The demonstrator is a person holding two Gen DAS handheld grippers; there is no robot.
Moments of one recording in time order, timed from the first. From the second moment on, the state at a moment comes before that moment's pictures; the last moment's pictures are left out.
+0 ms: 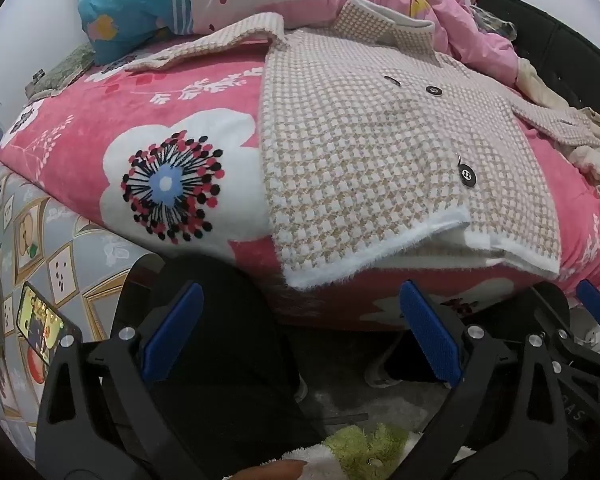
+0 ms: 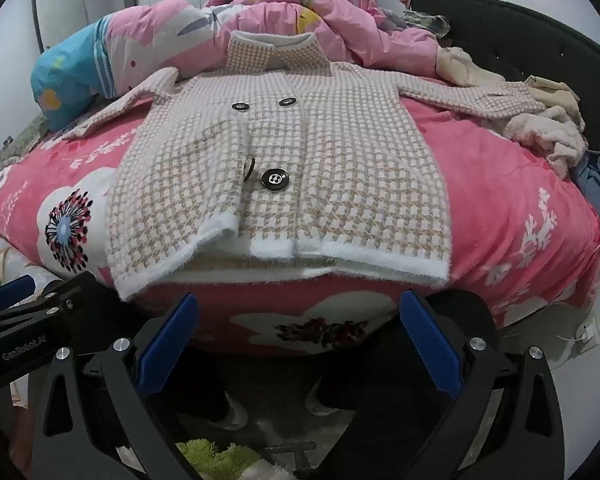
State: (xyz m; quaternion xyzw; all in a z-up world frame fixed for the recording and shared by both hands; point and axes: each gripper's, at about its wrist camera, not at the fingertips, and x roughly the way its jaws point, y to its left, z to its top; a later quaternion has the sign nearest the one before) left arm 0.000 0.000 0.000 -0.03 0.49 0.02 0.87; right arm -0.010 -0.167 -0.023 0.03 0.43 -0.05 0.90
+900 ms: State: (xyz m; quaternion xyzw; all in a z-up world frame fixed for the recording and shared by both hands) left arm -0.002 -0.002 0.004 -0.03 0.48 0.01 0.87; right arm -0.011 -0.164 -0.018 0.02 0.42 -0.05 0.90
